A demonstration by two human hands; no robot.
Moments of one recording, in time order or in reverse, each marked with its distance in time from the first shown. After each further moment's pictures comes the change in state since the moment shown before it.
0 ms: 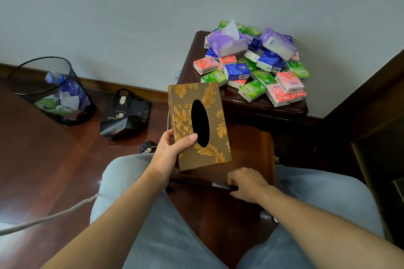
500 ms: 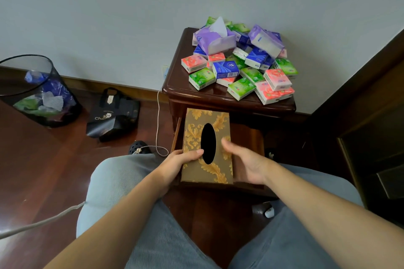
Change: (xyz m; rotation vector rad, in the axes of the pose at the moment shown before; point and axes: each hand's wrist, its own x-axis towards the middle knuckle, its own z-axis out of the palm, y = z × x) left_hand 0.025 -0.039 0.008 0.210 -0.171 -0.368; right_hand -0.004 0.007 -0.065 1.709 -0.366 0.149
